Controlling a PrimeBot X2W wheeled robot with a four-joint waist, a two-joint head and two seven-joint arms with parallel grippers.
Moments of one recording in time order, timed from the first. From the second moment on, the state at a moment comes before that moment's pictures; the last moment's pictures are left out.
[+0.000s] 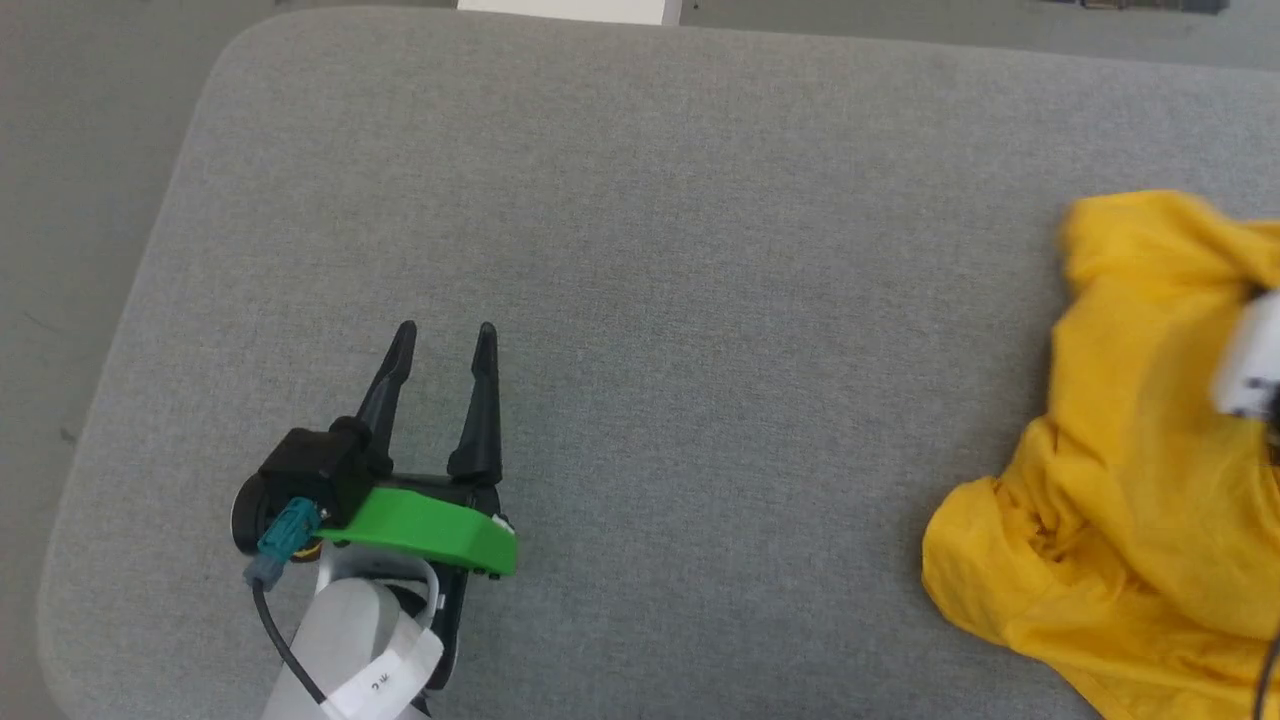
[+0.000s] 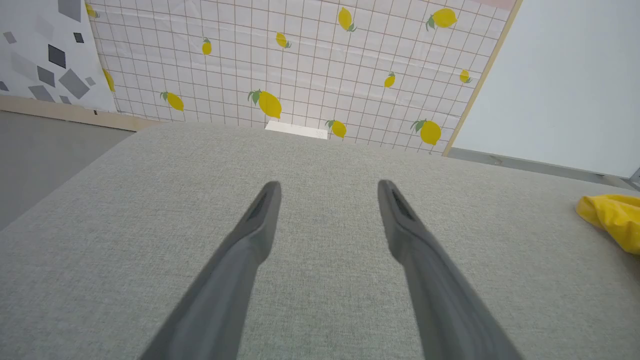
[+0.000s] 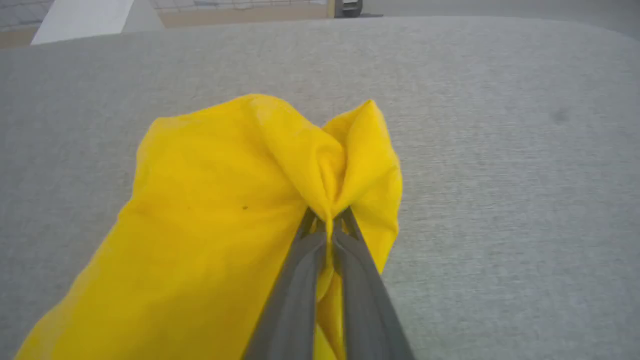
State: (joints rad) left arm -0.21 0.05 -0.14 0.12 -0.26 -0.08 -0.26; right arm -0.59 -0.21 -0.40 0.51 -0.01 0.13 0.45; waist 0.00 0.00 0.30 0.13
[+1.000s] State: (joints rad) left arm -0.10 0.05 -0.13 0.17 -0.26 -0.08 -0.26; right arm 0.08 -0.05 0.04 -0.13 0.21 0.13 0.48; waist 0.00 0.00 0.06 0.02
